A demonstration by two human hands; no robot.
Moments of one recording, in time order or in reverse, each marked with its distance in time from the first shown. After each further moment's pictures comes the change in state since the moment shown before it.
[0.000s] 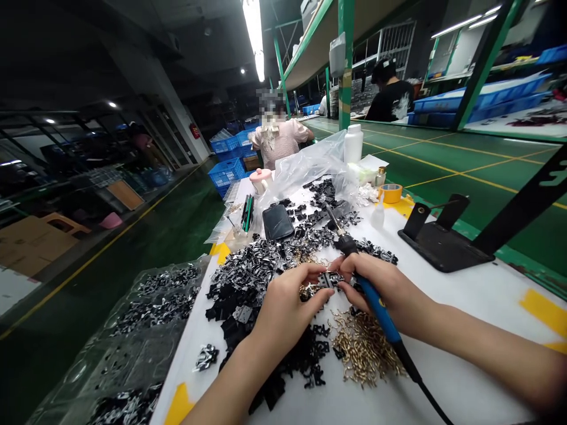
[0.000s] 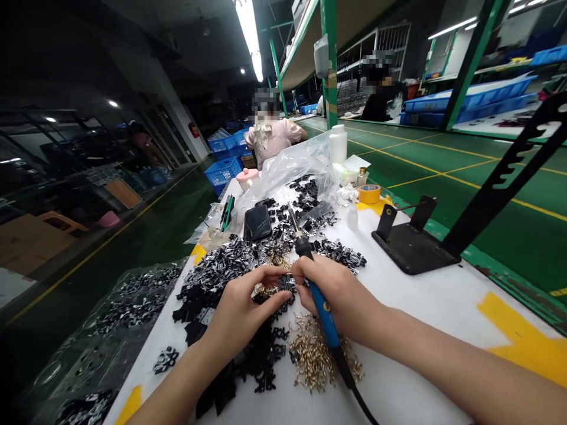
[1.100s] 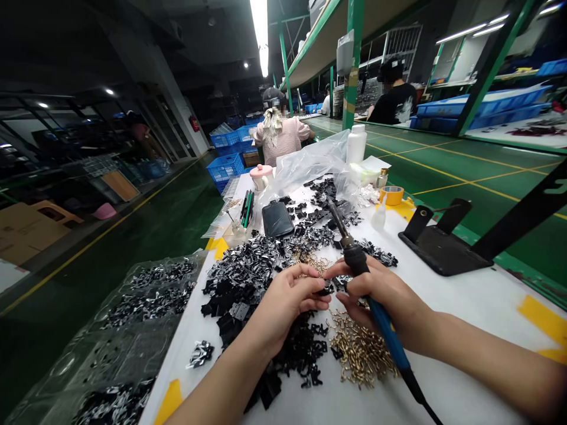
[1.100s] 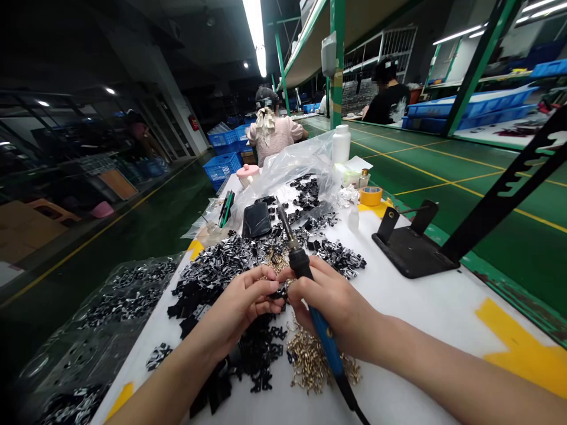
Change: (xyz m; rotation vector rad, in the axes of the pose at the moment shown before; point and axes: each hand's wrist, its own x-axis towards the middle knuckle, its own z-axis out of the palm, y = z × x) left_hand 0.004 0.006 0.001 -1.070 -0.122 -0.595; right_hand -0.005 -0.004 0.005 0.065 0.041 -0.235
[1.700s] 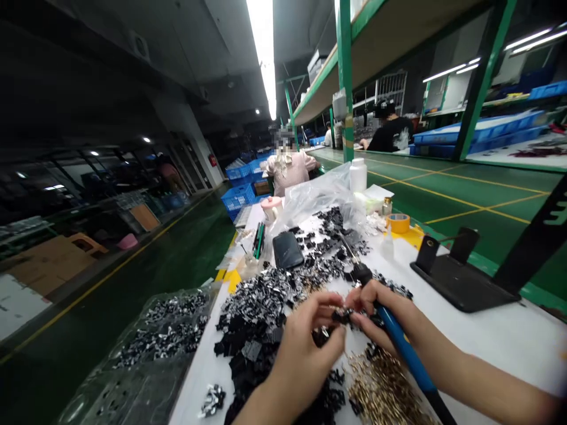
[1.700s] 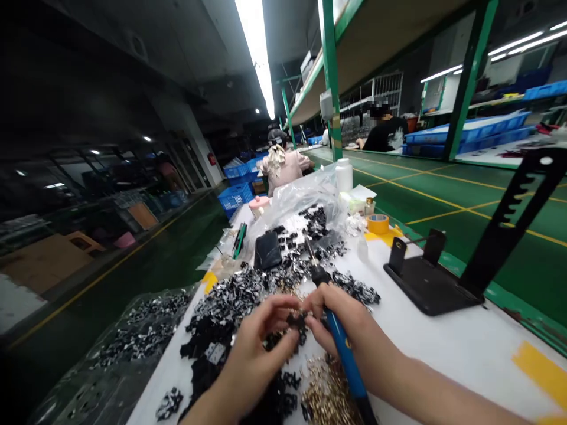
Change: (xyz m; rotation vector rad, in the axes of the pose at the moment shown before) left_hand -0.010 -0.002 0.006 0.611 0.029 0.539; right_hand 0.001 0.006 0.003 0.216 0.044 0.373
